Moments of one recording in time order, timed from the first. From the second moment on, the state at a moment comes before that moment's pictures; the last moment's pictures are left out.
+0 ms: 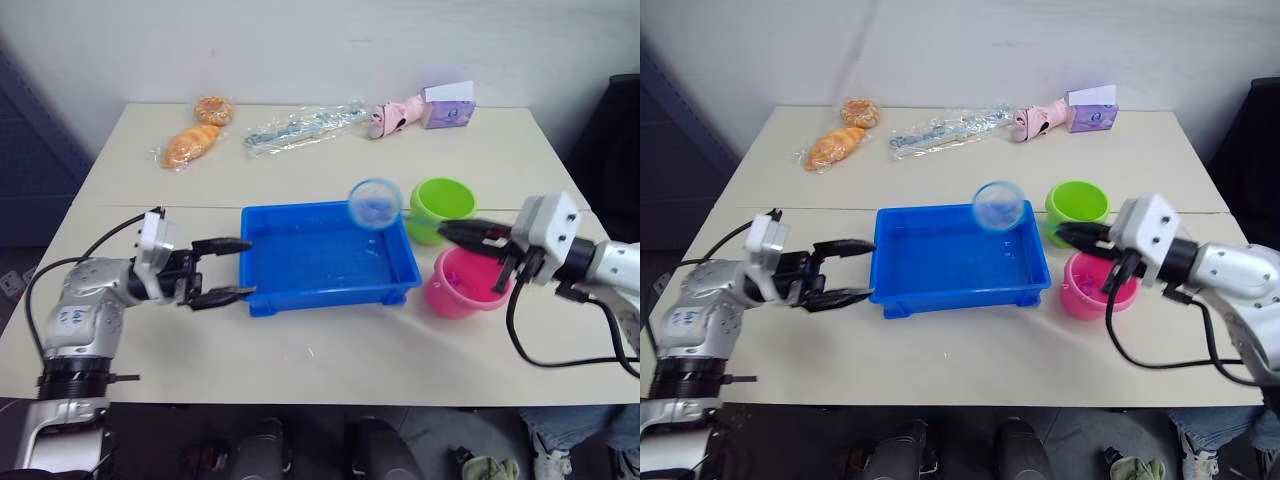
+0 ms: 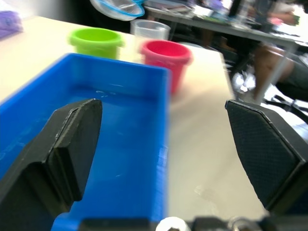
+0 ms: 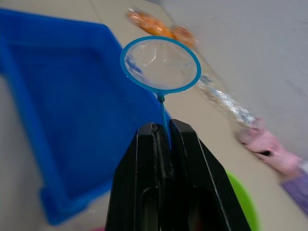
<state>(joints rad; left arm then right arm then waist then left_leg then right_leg) -0.39 0.72 0.17 0.11 -0.60 0.22 -1.44 -0.23 -1.11 0.00 -0.35 0.69 0.10 0.81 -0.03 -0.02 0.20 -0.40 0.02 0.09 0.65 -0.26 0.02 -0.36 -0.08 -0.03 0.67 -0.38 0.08</state>
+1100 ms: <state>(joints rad) -0.11 0.98 0.16 0.04 -0.50 0.07 -1.47 -0.05 -0.73 0.30 -0.14 0.27 -0.21 1.11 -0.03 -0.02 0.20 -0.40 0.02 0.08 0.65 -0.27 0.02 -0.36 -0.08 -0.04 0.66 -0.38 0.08</state>
